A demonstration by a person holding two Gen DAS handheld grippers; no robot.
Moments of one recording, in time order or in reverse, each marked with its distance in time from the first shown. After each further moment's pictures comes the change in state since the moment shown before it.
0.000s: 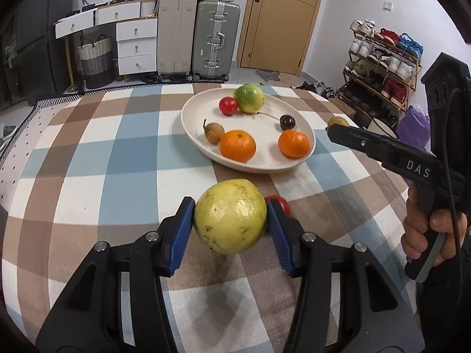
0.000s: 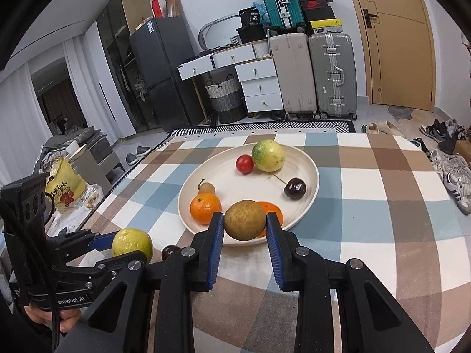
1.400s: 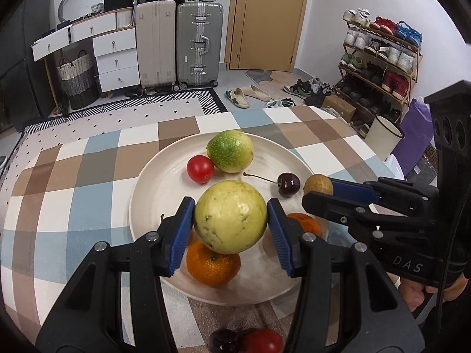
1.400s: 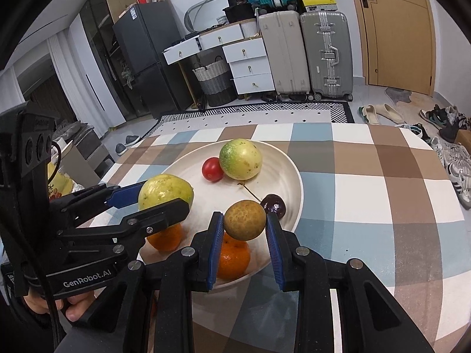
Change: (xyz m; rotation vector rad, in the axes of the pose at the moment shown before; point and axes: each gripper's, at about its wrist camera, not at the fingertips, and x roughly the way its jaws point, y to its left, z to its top) left arm 0.105 -0.030 0.097 0.095 0.009 -0.010; right arm 0.061 -0.039 0.035 0.041 0.115 -0.023
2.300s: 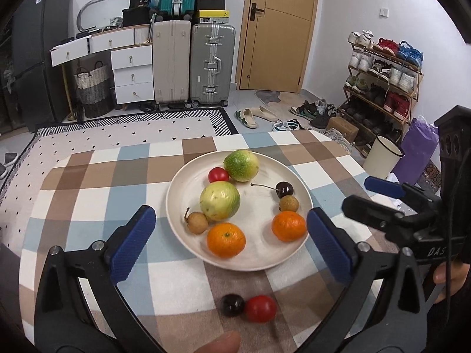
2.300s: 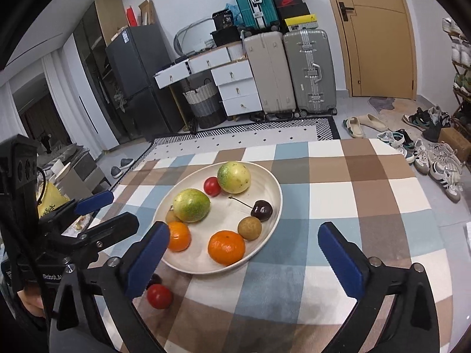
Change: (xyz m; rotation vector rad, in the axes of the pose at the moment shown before) left arm -0.090 0.008 -0.015 -0.041 -0.110 0.041; right arm -0.068 0.002 -0.011 0.050 -0.120 -0.037
